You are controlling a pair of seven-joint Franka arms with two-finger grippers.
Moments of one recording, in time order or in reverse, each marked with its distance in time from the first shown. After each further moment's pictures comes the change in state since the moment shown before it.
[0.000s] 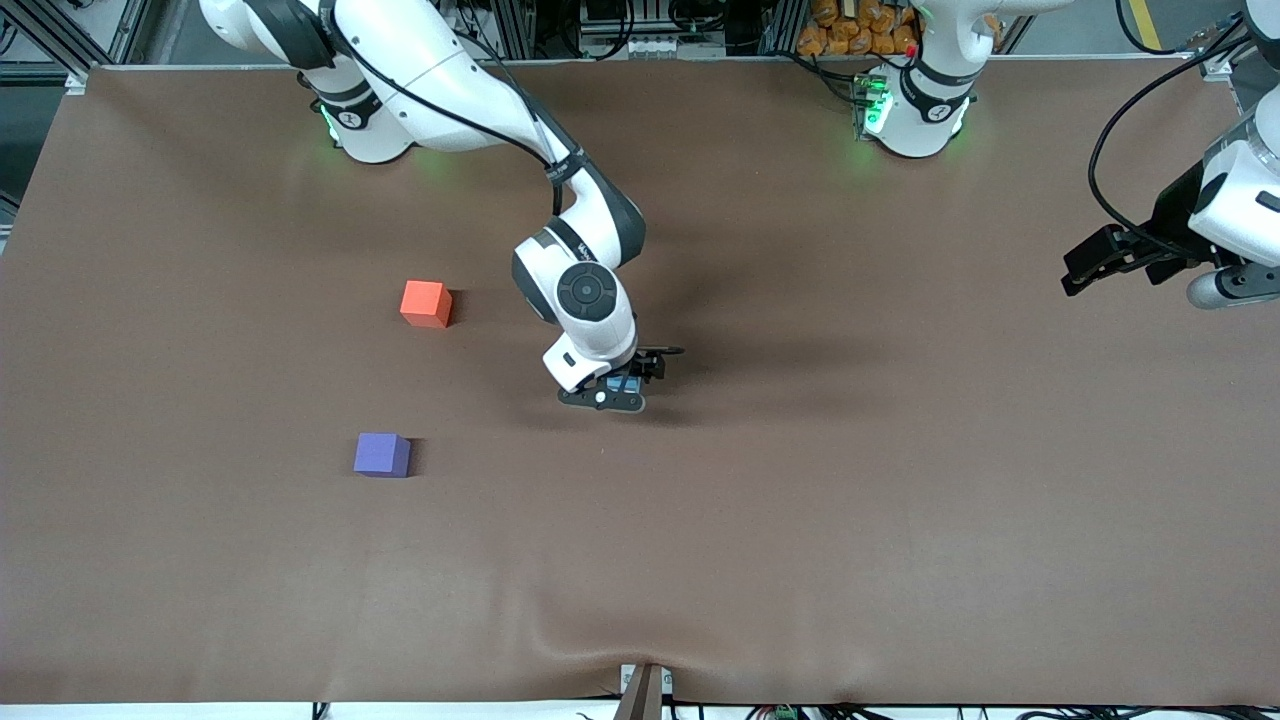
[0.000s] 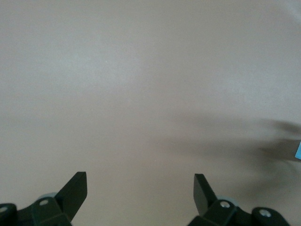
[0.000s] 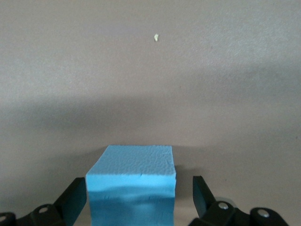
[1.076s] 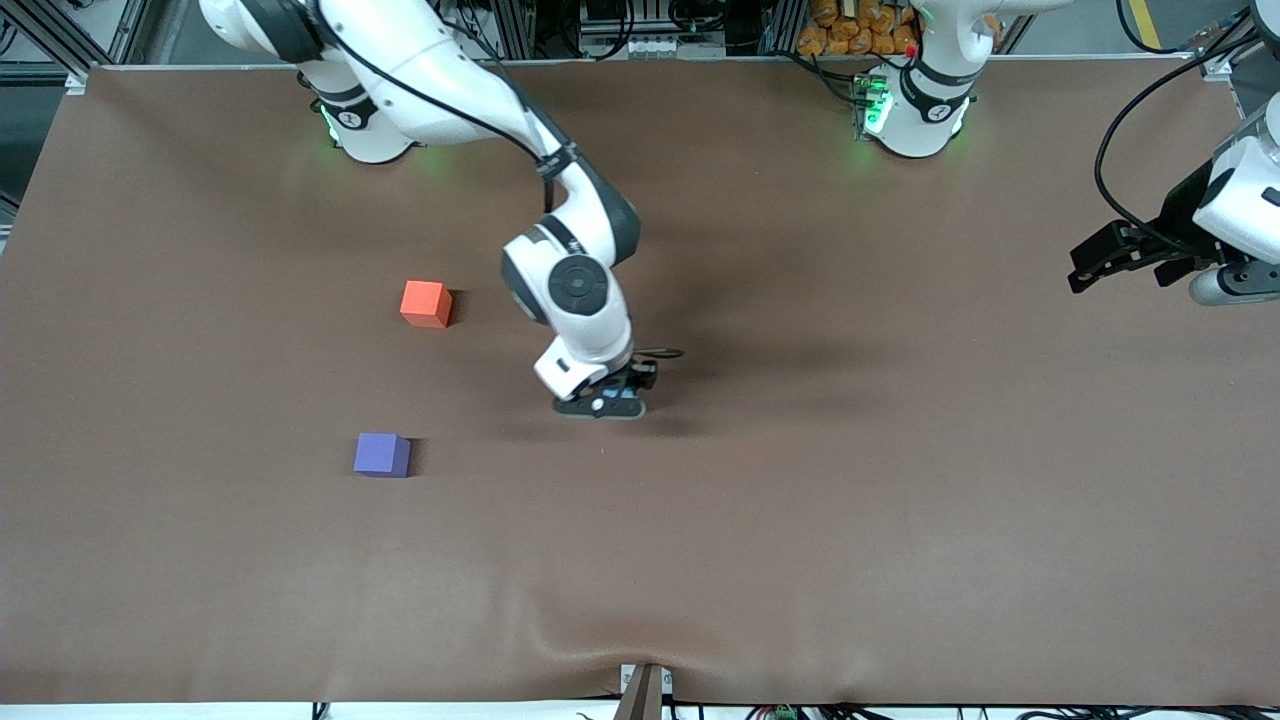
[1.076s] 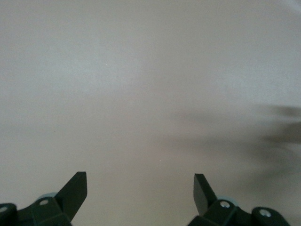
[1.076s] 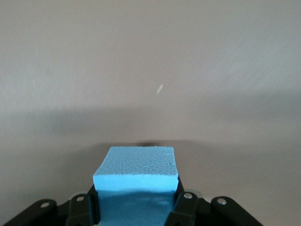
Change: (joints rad) left arm 0.010 -0.003 0.005 -0.002 0.000 0.000 0.065; right arm -0.054 -0.069 -0.019 0.025 -0.040 -0.029 -0.130
